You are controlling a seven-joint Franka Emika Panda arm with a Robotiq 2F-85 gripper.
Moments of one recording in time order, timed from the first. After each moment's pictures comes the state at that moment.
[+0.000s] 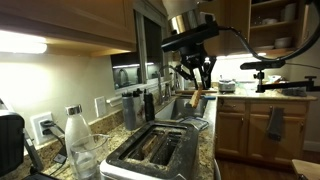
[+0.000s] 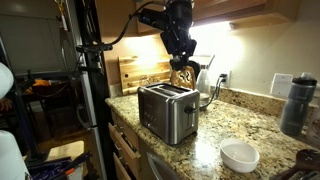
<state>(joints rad) -0.04 -0.26 0.08 -2.16 -0.28 1.78 1.46</state>
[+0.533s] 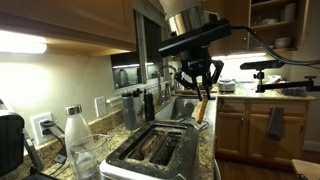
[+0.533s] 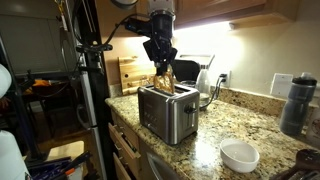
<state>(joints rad) 0.00 -0.30 0.15 -2.24 -0.20 1.77 1.50</state>
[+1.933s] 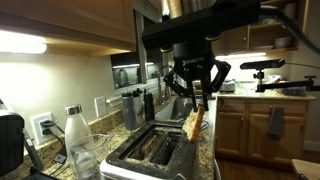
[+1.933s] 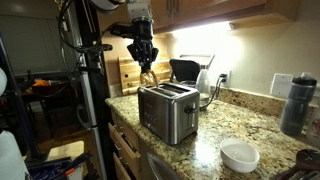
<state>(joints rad) 0.08 -0.35 0.27 -2.28 -0.15 1.83 1.63</state>
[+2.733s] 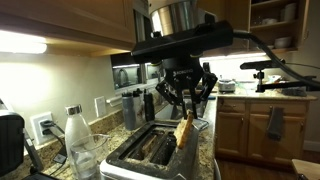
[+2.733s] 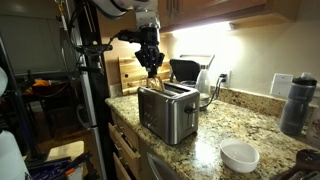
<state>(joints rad) 0.07 -0.28 0.25 -2.27 -0.15 1.91 1.63</state>
